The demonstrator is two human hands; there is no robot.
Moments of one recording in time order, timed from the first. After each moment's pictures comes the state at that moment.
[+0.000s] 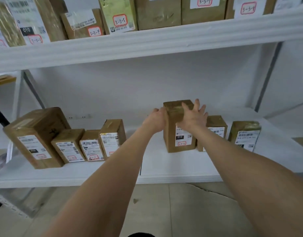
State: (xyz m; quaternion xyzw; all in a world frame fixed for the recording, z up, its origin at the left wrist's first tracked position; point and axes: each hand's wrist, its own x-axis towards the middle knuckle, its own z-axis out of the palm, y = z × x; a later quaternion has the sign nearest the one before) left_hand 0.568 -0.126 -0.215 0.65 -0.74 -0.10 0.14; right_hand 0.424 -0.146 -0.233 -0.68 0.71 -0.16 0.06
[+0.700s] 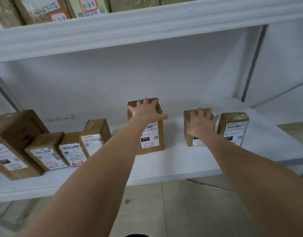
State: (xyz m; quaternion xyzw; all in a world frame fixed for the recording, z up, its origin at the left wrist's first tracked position) left_hand 0.546 -0.161 -0.213 0.69 -0.72 0.01 0.02; right_hand 0.363 -0.157 -0.280 -0.64 0.76 -0.04 0.03
